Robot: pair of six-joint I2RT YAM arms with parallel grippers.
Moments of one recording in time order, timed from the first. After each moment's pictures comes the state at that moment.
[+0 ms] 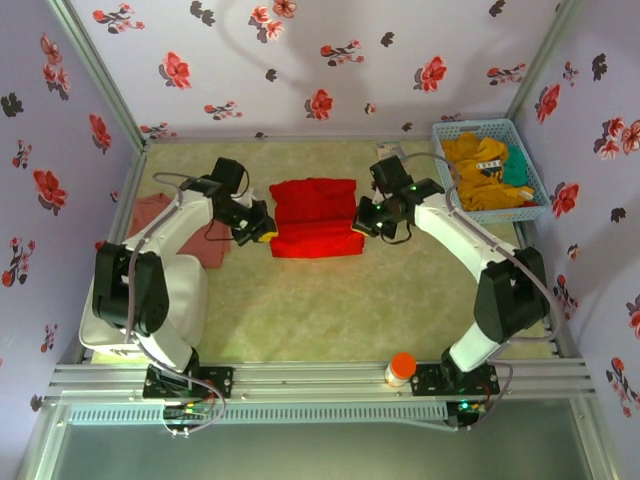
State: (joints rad) left arm -0.33 1.68 1.32 -0.88 0.58 -0.68; right arm 0.47 1.63 1.33 -0.80 -0.33 0.78
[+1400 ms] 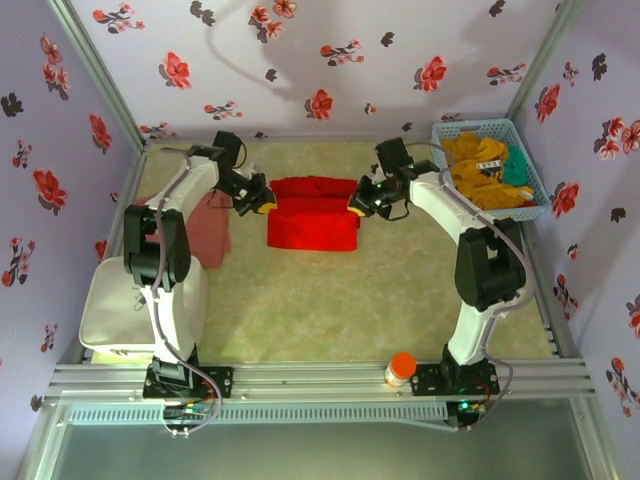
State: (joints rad) left arm -0.23 2.02 1.70 -1.02 0.65 -0.59; right arm 0.37 1.82 1.47 -0.73 -0.51 0.80
